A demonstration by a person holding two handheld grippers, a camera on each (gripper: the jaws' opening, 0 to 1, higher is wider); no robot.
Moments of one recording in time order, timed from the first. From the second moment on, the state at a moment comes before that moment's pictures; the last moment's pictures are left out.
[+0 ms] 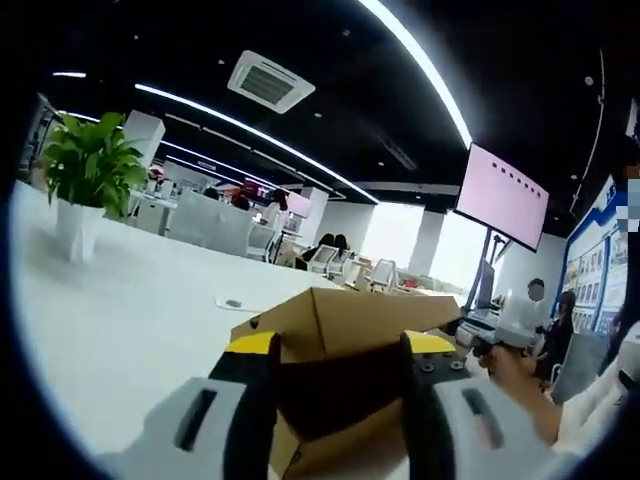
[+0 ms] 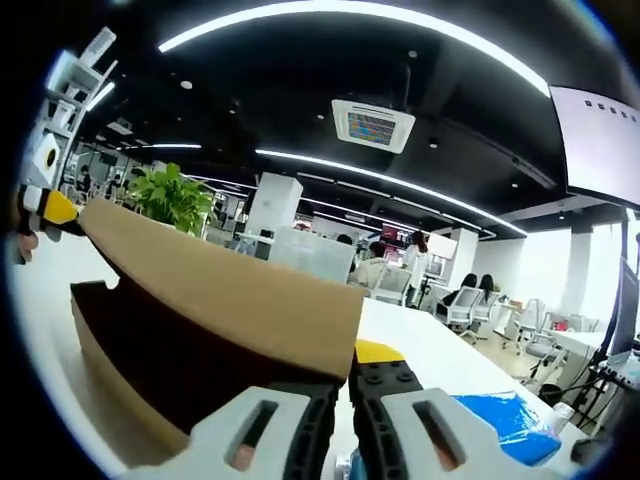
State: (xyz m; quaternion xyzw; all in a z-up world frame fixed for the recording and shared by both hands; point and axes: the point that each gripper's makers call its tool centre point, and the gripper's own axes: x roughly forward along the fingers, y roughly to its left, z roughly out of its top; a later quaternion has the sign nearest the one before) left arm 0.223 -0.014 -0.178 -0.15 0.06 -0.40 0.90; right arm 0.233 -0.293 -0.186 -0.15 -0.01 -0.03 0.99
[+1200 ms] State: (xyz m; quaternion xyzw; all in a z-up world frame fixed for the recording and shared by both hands) left arm 0.242 -0.003 -0.197 -0.13 0.08 -0.37 0.92; right arm 0.208 -0.239 -0.204 -0.06 0.04 0.21 0.98
